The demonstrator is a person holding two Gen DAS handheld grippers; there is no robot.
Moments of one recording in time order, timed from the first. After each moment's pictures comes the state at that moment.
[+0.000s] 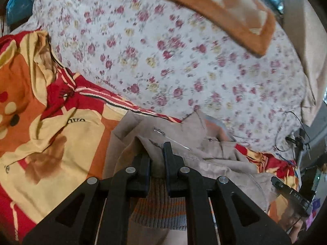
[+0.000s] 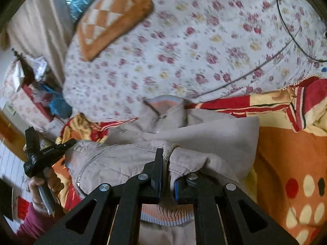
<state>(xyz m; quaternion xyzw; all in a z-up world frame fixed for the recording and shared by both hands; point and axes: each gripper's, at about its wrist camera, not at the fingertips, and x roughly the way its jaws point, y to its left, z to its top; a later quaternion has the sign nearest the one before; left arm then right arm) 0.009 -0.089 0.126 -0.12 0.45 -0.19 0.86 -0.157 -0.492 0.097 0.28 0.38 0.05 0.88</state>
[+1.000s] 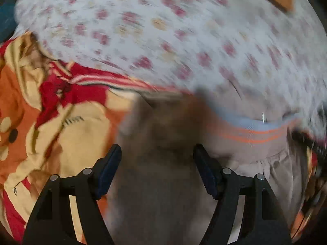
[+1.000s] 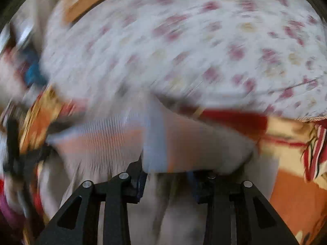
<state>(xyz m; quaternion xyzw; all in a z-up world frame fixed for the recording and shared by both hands) 0.063 -0.121 0.072 -0.01 0.52 -0.13 0.85 -0.038 -0.485 0.066 0.19 0.45 -0.02 0.87</state>
